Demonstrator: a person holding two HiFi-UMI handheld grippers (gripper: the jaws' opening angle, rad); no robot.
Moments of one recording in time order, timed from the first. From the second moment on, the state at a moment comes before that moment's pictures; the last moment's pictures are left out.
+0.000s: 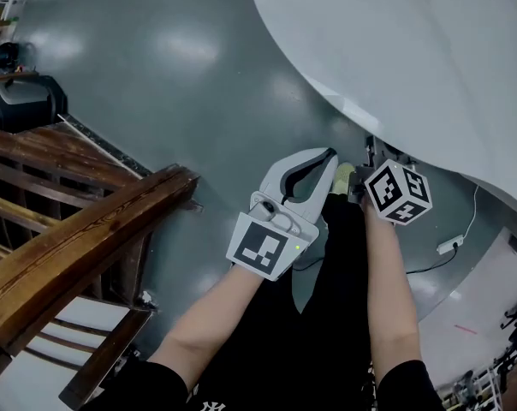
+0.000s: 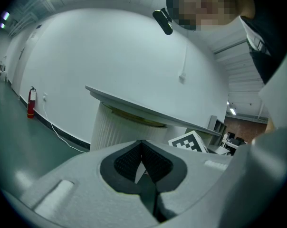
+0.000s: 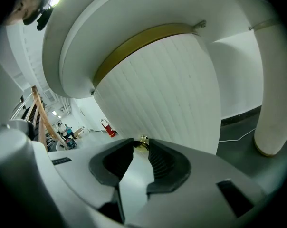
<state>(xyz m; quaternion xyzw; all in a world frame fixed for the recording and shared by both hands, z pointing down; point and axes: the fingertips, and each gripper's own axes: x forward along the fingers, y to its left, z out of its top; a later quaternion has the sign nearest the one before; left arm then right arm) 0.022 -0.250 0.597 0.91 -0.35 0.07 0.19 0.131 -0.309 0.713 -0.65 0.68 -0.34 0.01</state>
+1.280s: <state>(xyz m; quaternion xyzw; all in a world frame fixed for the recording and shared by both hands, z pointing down) -0.018 -0.213 0.511 0.91 -0.35 0.08 0.21 0.092 -0.231 0.611 -0.64 0.70 -0.33 -0.03</state>
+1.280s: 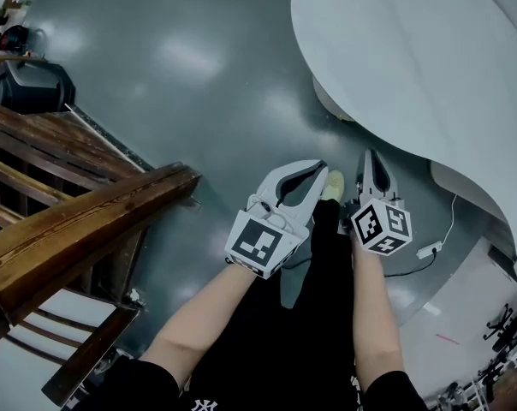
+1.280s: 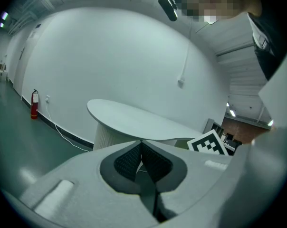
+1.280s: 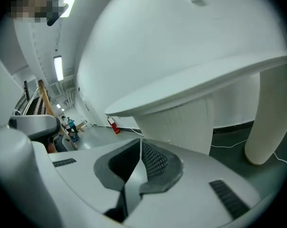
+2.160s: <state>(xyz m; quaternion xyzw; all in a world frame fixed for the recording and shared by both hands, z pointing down) -0.001 -0.172 0.326 0.93 -0.32 0.07 0.16 0.076 -0.192 0.339 -0.59 0.78 -0.22 0.02</state>
